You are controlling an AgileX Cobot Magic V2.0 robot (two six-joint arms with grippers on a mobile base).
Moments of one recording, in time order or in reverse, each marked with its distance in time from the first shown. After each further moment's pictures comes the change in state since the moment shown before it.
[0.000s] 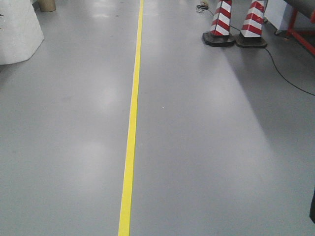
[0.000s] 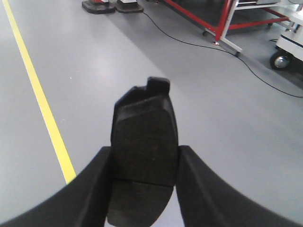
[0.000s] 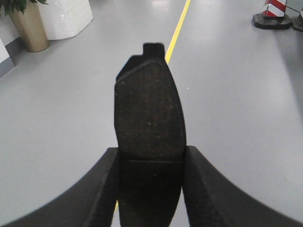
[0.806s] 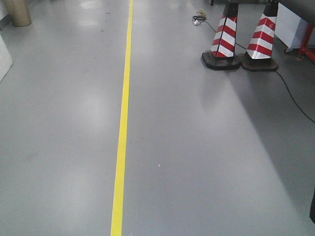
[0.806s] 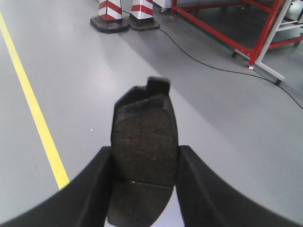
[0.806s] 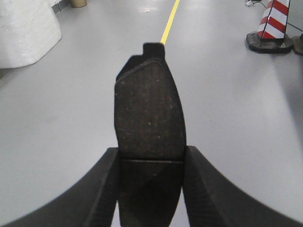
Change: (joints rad) left arm 0.000 0.000 0.000 0.000 0.001 0.000; right arm 0.000 0.000 0.000 0.000 0.002 0.000
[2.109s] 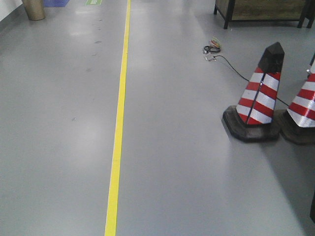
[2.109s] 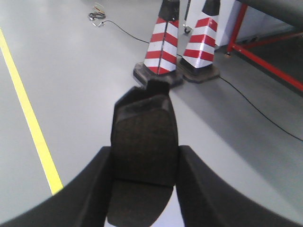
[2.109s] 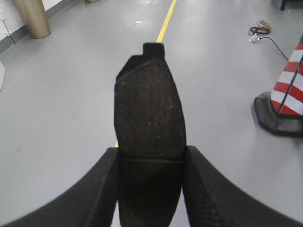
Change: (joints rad) left arm 0.000 0.000 0.000 0.000 -0.001 0.000; right arm 0.000 0.000 0.000 0.000 0.000 0.000
